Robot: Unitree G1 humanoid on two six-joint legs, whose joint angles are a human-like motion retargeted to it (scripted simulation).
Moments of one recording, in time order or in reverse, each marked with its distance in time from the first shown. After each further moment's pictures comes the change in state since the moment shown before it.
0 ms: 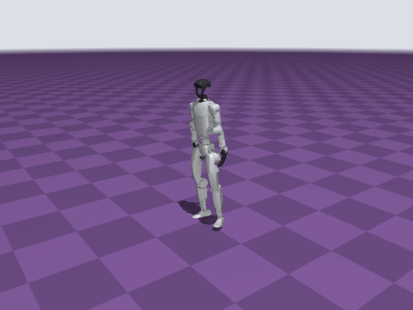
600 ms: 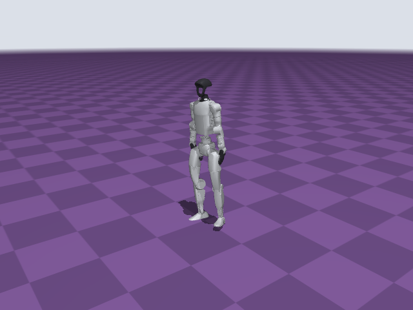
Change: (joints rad) left arm -0.036 -0.015 -0.027 -0.055 0.009 -0.005 -0.018; right arm -0.027 0.027 0.072 -0.124 -0.149 -0.011 0.132; waist -0.198 -0.007 0.009; left_leg -0.025 -0.047 -0.222 0.002 0.023 0.022; right_leg 0.014 -0.037 -0.212 -0.017 0.040 -0.031
